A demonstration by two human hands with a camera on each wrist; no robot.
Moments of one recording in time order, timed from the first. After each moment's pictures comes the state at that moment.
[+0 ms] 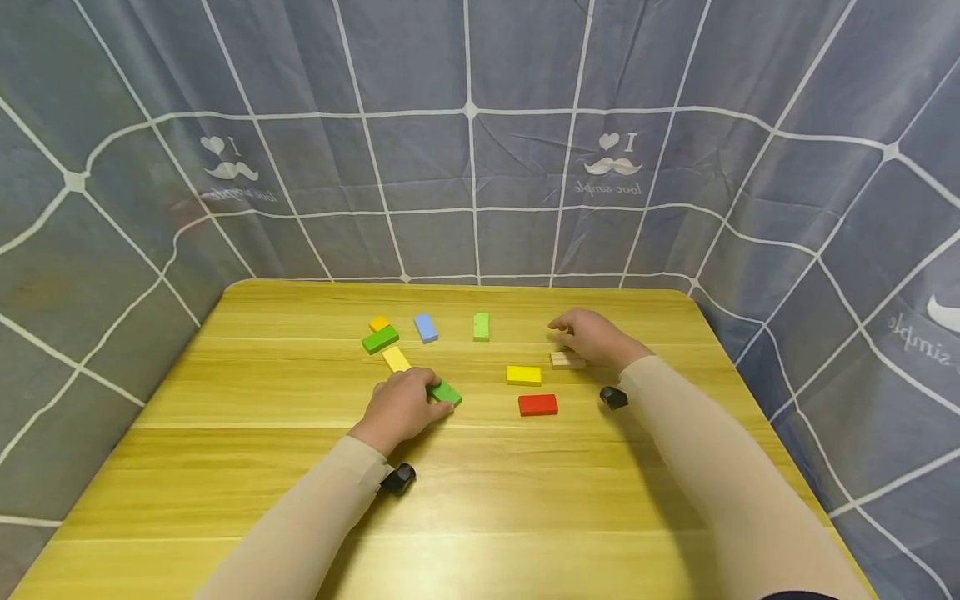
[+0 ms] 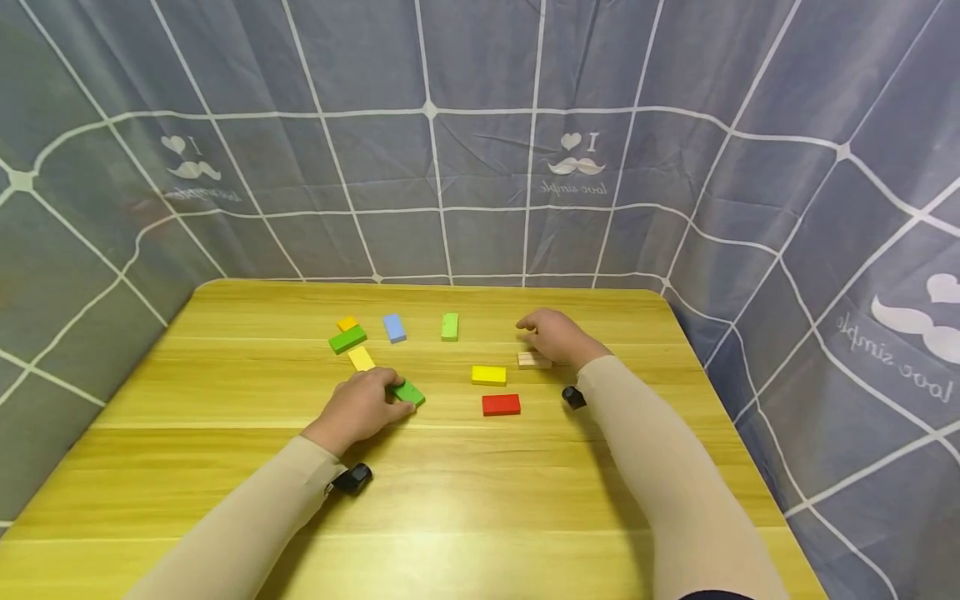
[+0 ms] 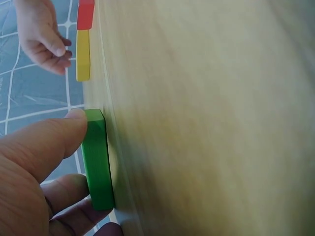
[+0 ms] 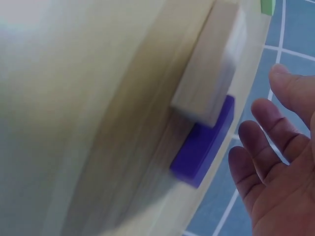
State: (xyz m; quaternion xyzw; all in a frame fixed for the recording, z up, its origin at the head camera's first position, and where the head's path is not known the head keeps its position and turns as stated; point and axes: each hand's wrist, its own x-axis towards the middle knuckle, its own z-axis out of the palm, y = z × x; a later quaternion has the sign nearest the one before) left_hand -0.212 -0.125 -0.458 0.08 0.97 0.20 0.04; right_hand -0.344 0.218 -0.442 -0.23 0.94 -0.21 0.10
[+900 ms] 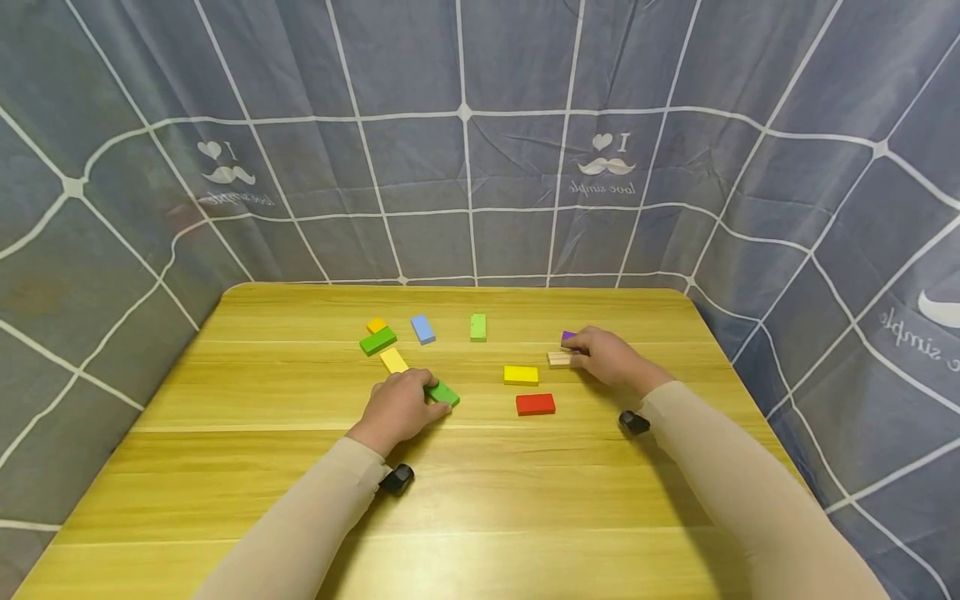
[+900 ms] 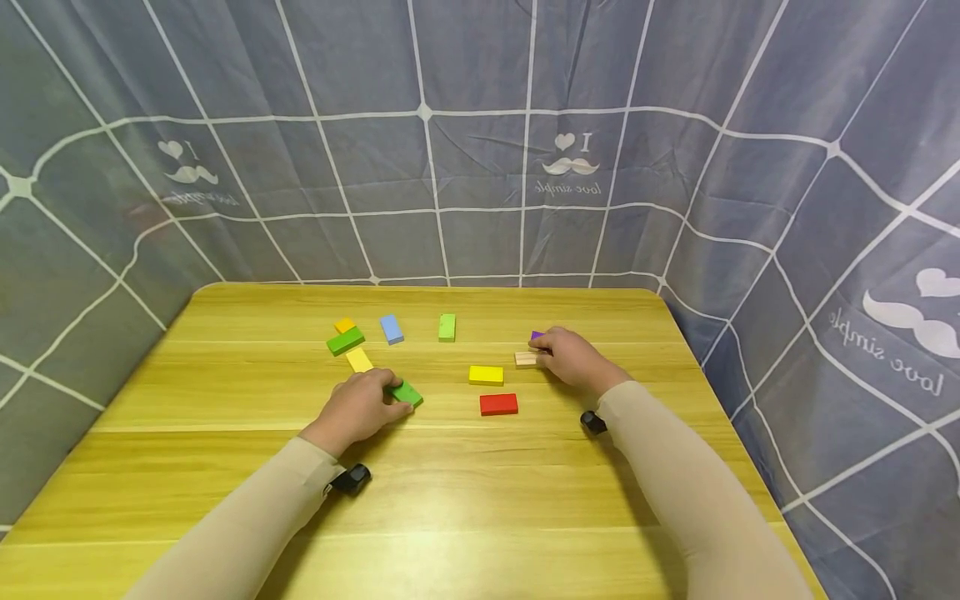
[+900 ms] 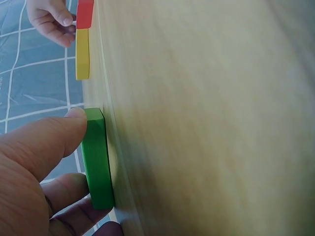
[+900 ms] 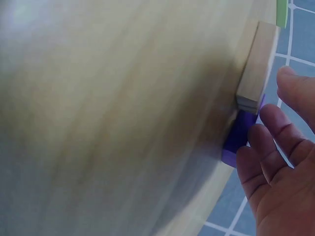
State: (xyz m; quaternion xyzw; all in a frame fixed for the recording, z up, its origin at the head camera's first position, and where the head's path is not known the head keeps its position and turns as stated) left_hand -0.212 -0.125 -0.459 0.08 0.98 0.19 0.04; right_hand -0.309 0.245 -0.456 -0.22 0.95 -0.21 0.08
